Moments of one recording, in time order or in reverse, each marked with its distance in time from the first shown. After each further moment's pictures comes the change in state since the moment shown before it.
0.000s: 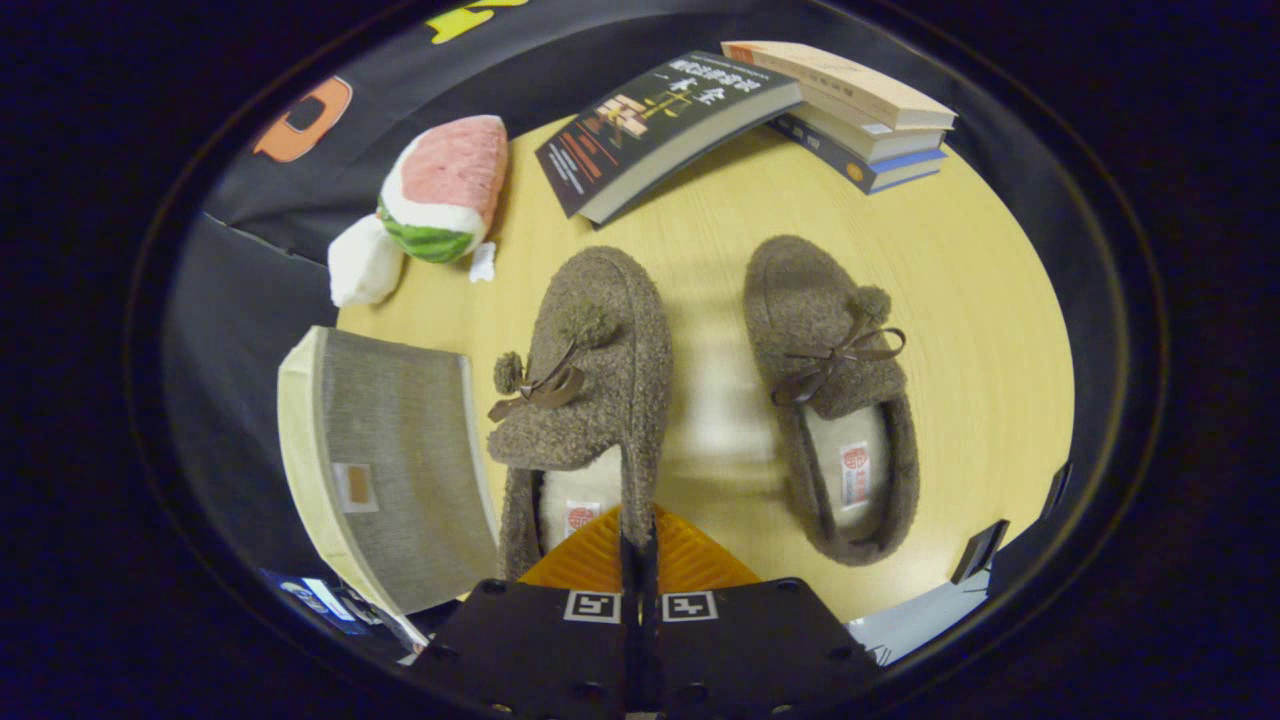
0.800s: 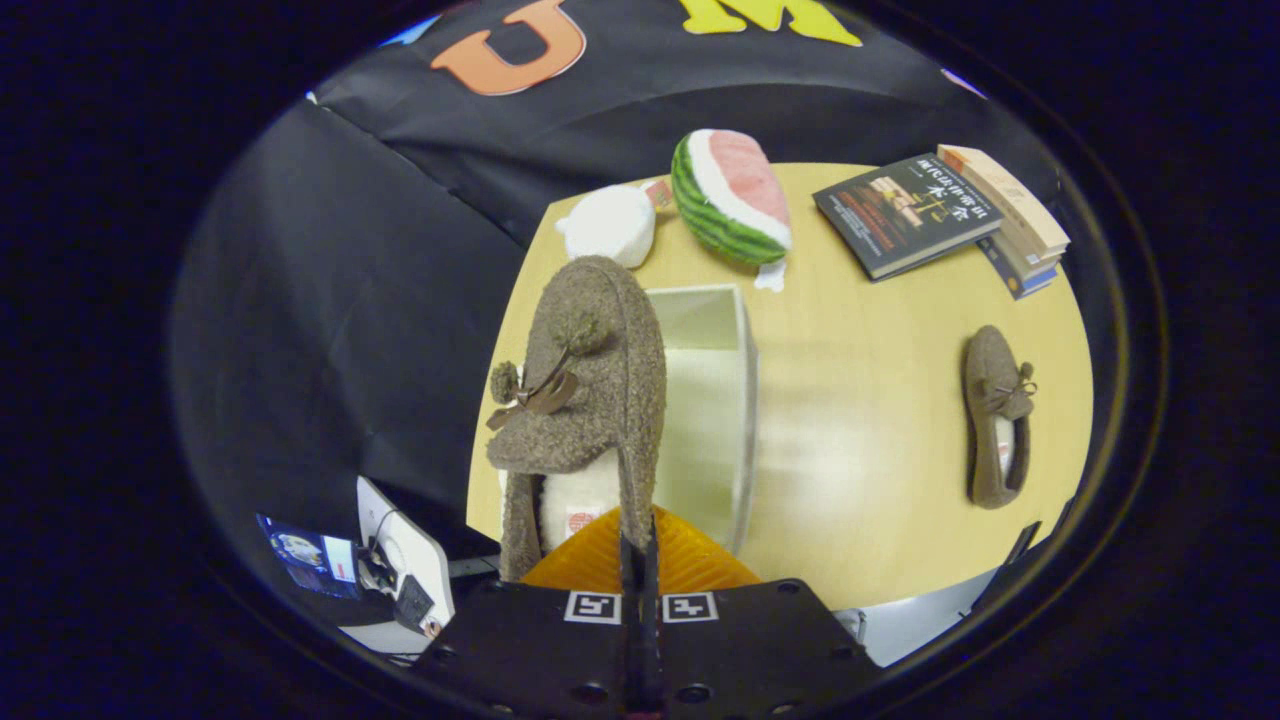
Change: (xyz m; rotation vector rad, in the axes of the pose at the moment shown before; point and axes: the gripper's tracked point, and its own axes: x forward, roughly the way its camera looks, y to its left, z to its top) arm -0.043 0.249 -0.071 -0.243 -0.027 0.134
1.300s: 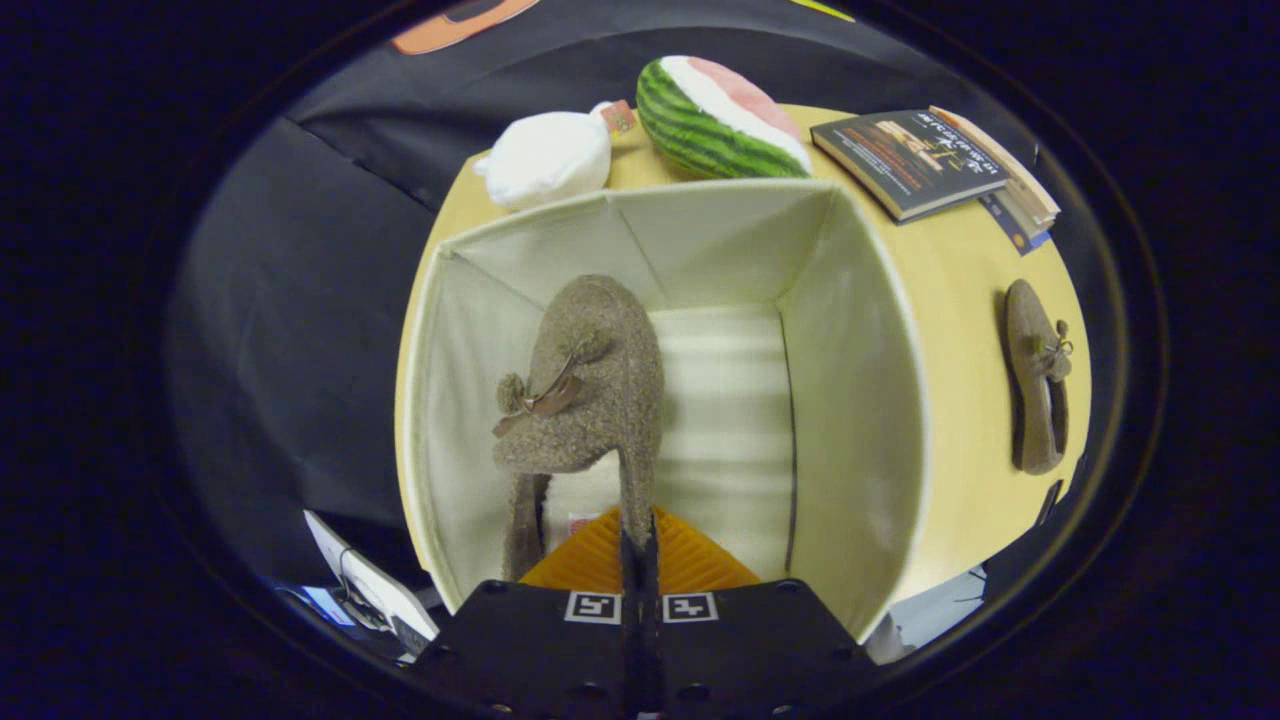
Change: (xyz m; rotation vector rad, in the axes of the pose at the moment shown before) arm 0.135 0.013 0.006 0.135 0.108 -0.199
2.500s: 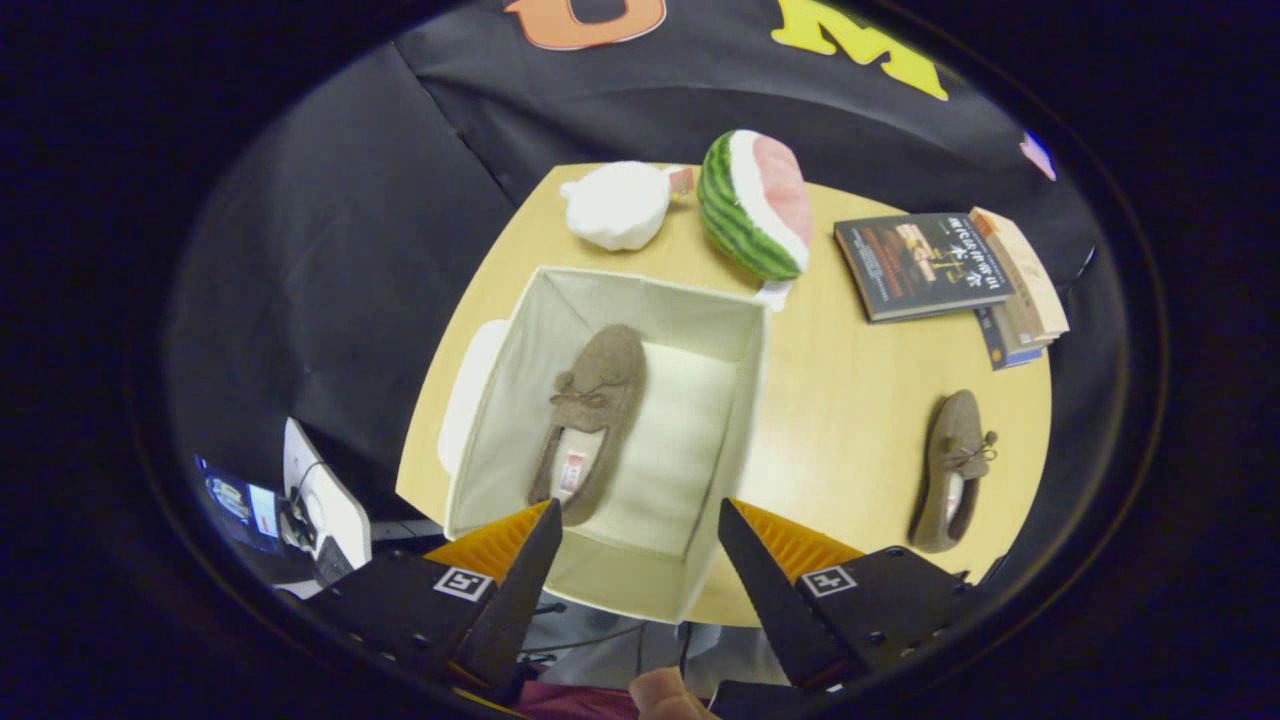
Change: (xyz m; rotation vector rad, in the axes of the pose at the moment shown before) arm -0.140 -0.072 0.005 -0.310 -0.126 0.012
